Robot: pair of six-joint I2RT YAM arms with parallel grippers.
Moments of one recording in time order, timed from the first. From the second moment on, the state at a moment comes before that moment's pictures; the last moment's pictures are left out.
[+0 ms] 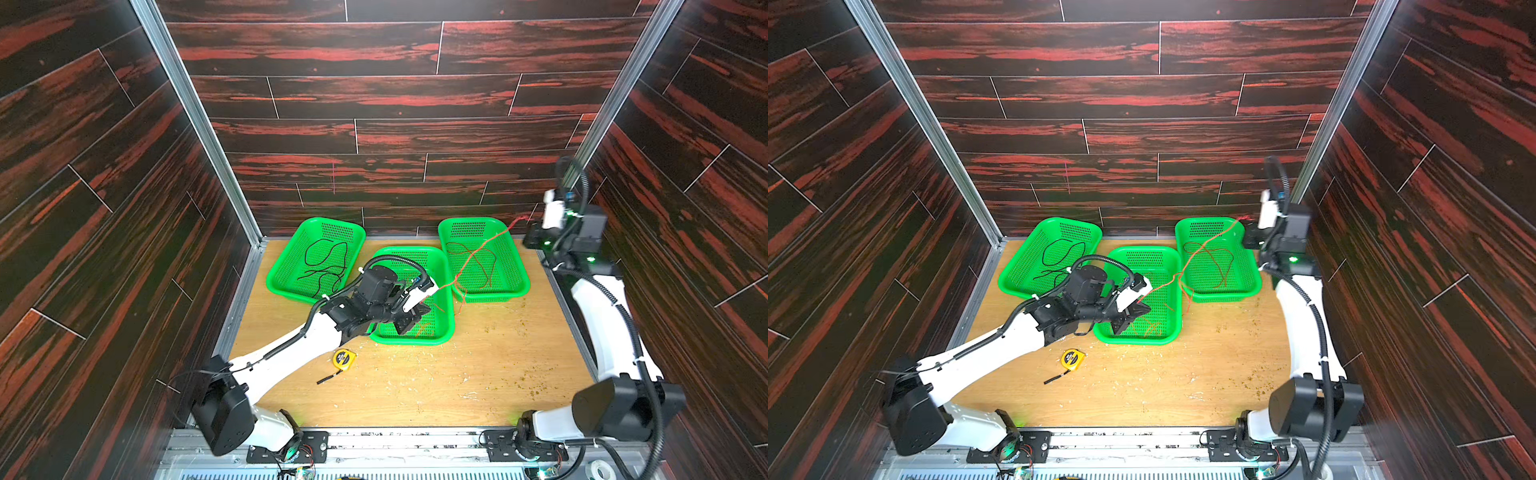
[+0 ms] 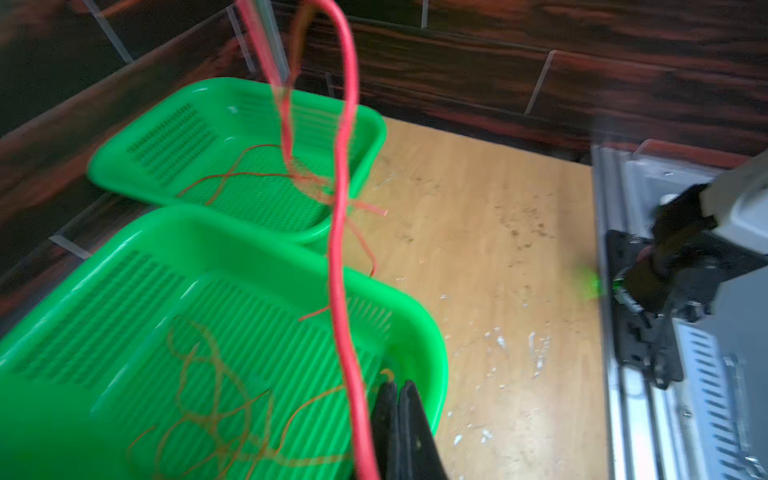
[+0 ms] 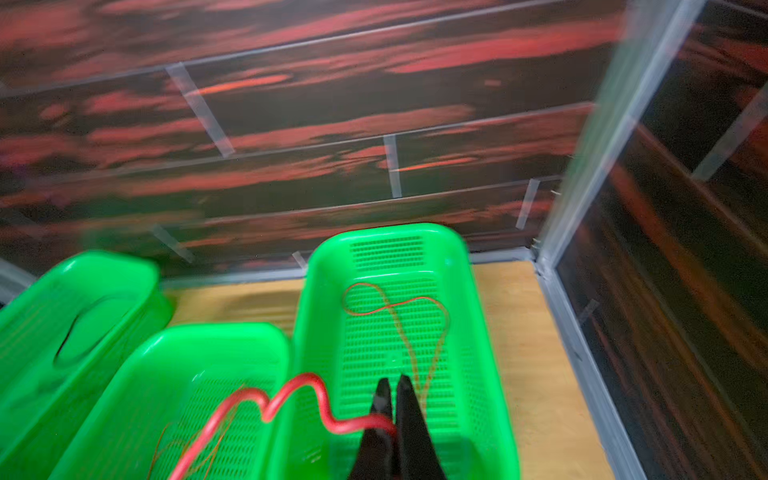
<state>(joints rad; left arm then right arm) -0.77 1.40 1.17 -0.28 0.37 0.23 -0.12 1.45 1.52 -0.45 -0.16 0.09</state>
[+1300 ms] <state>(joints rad) -0.74 1.51 1.17 -0.11 0.52 0.09 0.00 1.30 1.30 -0.34 -0.21 0.06</state>
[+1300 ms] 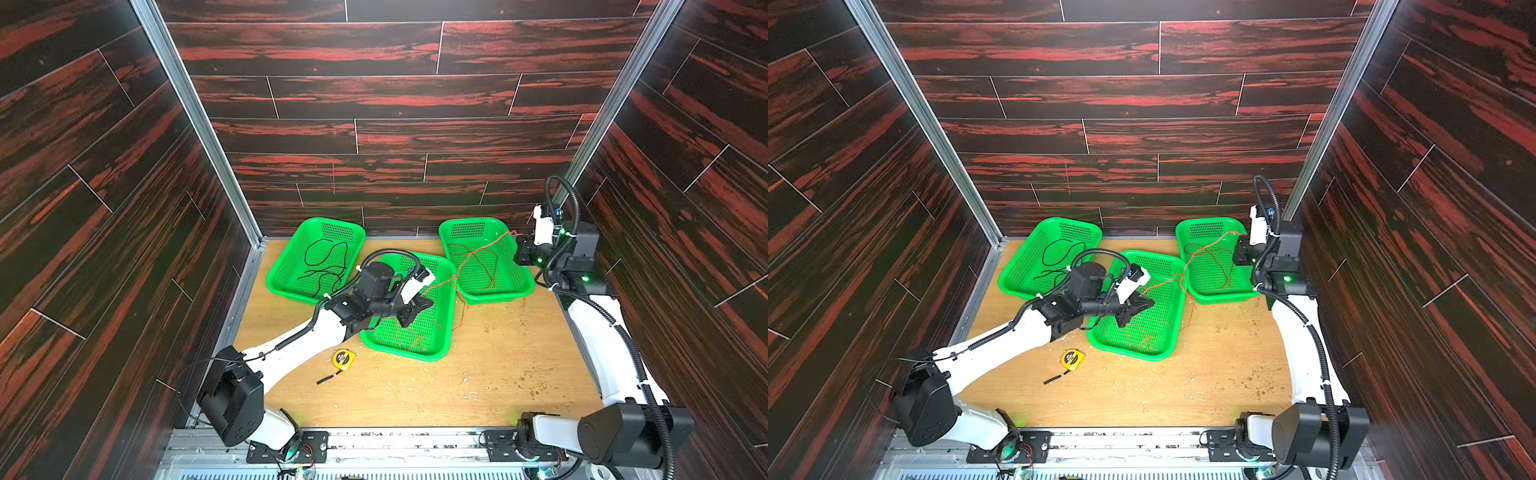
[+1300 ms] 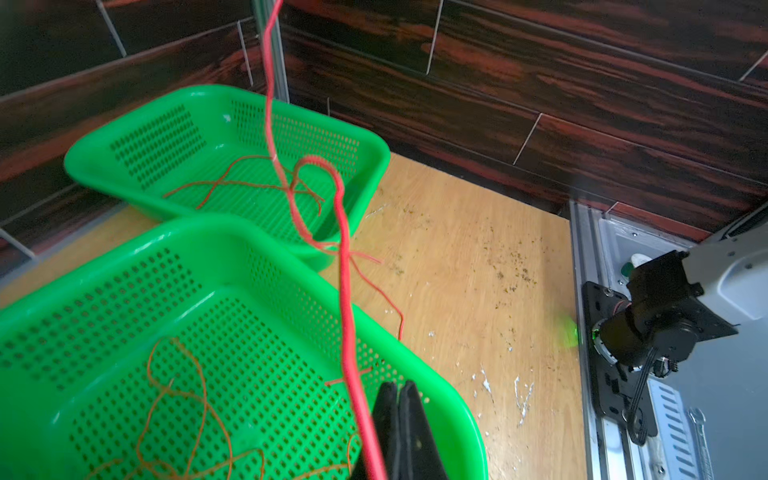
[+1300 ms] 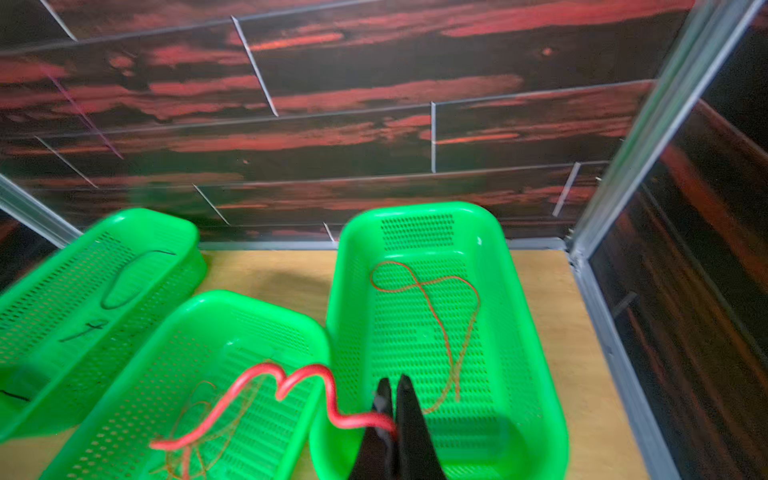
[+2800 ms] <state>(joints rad) -0.62 1.02 0.94 -0.38 0.22 0.19 -0.29 1.57 1.79 -0.28 -0.10 0.11</state>
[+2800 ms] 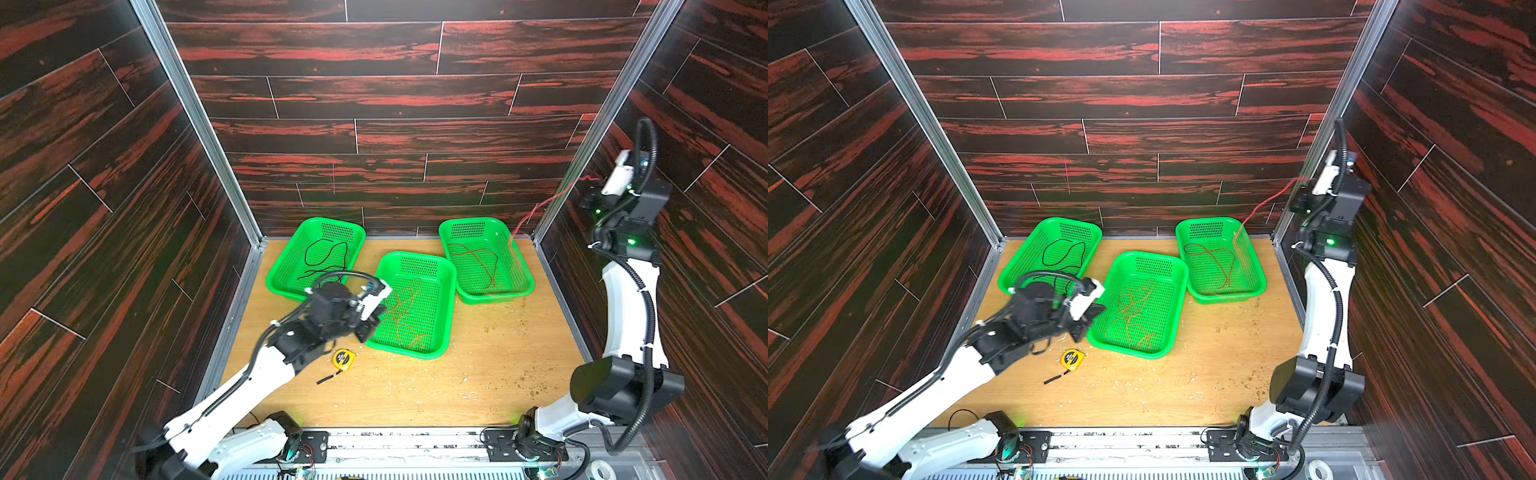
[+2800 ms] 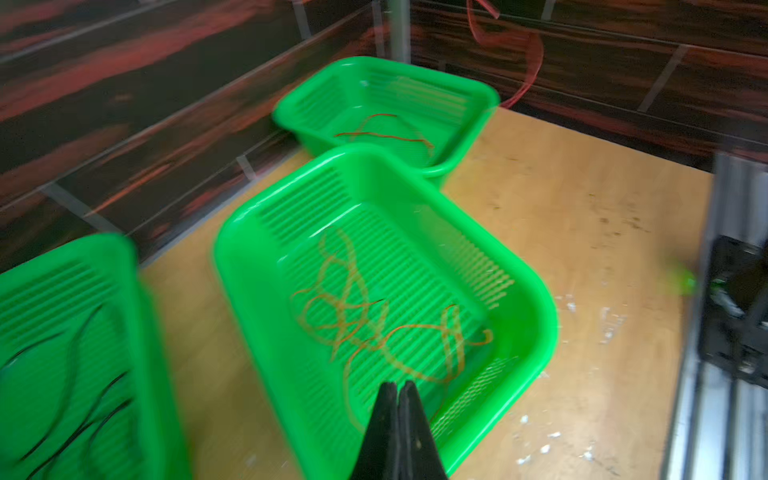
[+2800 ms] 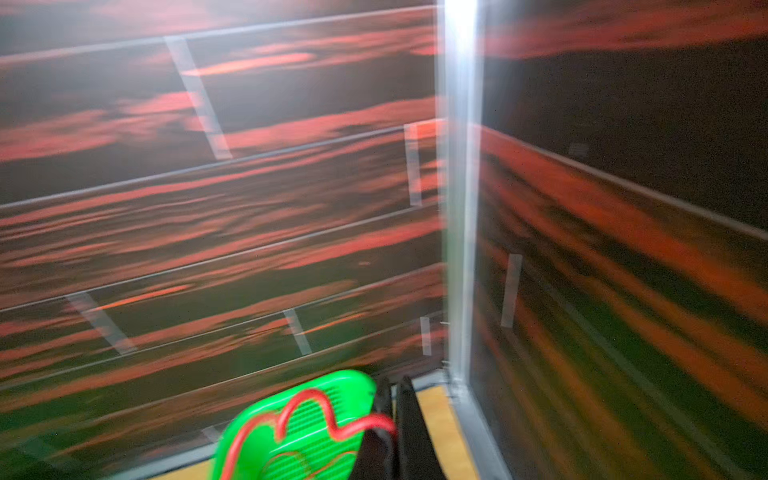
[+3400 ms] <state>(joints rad) -0.60 1.18 1.03 -0.19 0.37 0.16 -0.28 1.53 1.70 -0.26 -0.36 0.14</state>
